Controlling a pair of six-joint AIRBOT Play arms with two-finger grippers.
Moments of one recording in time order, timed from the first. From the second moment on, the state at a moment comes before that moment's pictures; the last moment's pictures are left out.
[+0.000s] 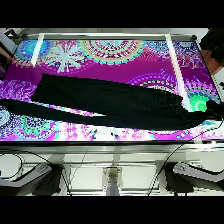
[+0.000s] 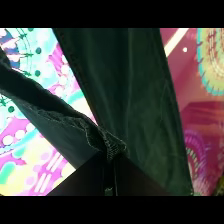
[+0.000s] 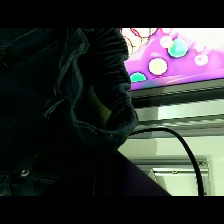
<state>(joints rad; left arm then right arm) 0.96 -1.18 1.25 0.82 -1.52 -1.54 -0.68 -1.32 1.32 -1.37 1.82 1.25</state>
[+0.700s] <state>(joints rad) 0.69 -1.46 1.43 0.87 -1.28 -1.57 -0.81 -1.38 1.34 -1.04 1.47 1.32</state>
